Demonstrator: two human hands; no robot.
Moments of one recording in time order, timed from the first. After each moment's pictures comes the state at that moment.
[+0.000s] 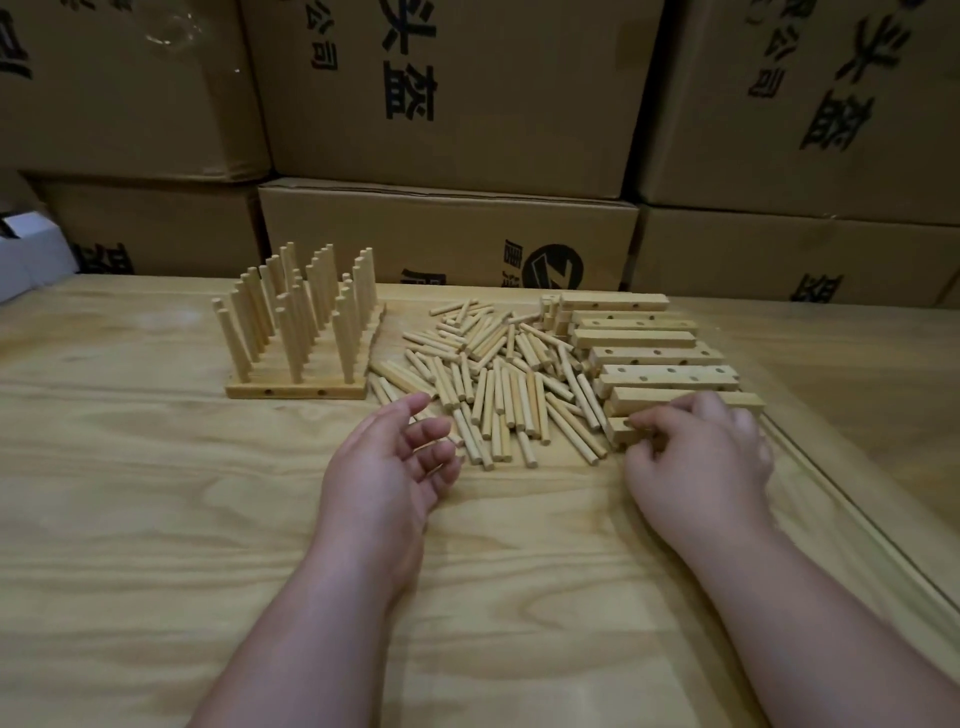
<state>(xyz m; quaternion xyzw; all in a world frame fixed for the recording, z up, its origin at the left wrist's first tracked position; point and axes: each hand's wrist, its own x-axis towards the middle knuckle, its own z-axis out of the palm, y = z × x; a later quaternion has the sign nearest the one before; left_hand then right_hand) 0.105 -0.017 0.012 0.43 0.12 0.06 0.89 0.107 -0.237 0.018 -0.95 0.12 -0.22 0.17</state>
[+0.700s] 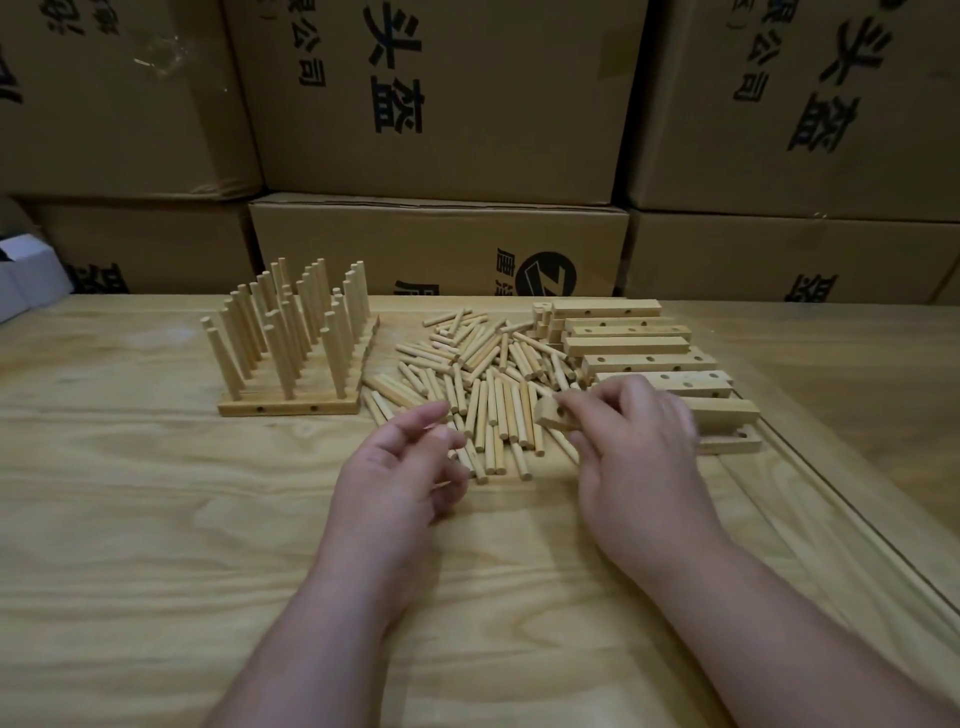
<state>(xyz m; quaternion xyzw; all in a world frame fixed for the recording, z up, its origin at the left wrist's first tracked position) 0.100 -0.020 0.007 0.56 0.04 0.07 0.83 0.102 -0.208 0.019 -0.92 -0.11 -0.32 0.18</state>
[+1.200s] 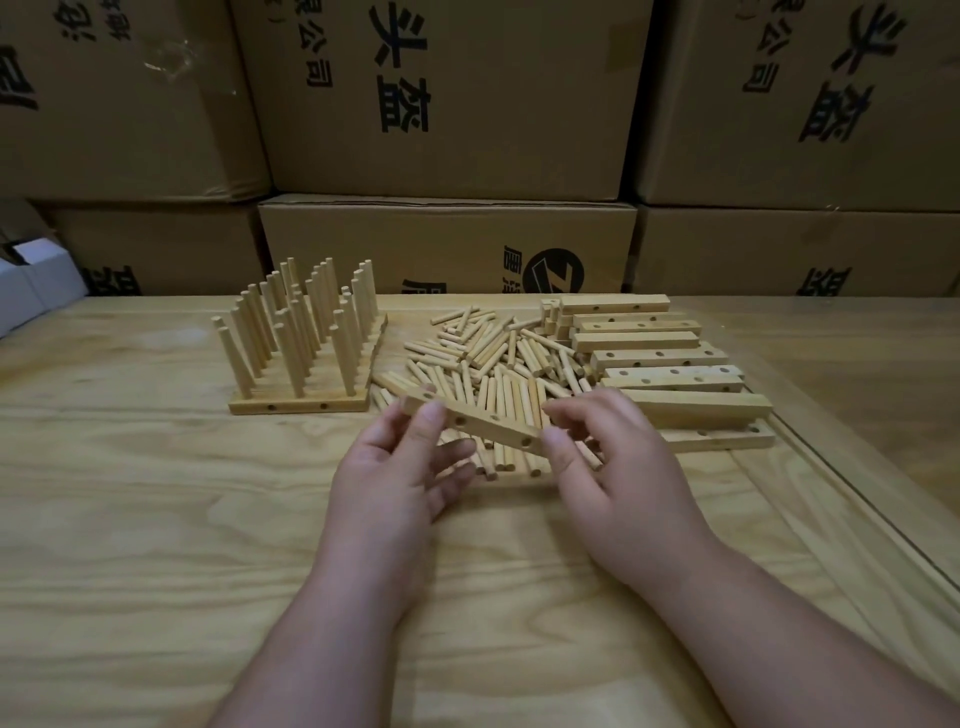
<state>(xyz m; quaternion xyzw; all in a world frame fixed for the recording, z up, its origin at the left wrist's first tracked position) 0.102 -0.018 0.006 0.49 0.04 0.08 0.87 0.100 -0.199 0.011 -0.87 -0.17 -0.27 0.37</state>
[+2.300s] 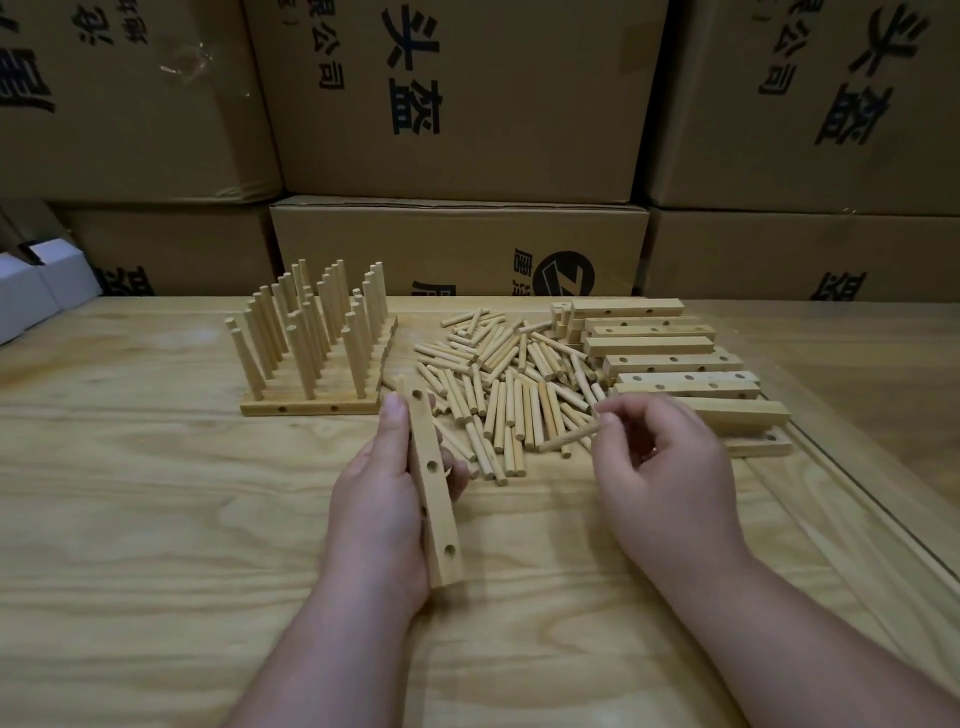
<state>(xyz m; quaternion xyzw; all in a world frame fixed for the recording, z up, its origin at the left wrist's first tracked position) 0.105 -0.014 0.006 0.43 0.12 0.09 0.89 0.107 -0.203 0.004 -0.83 -0.06 -0.36 0.43</state>
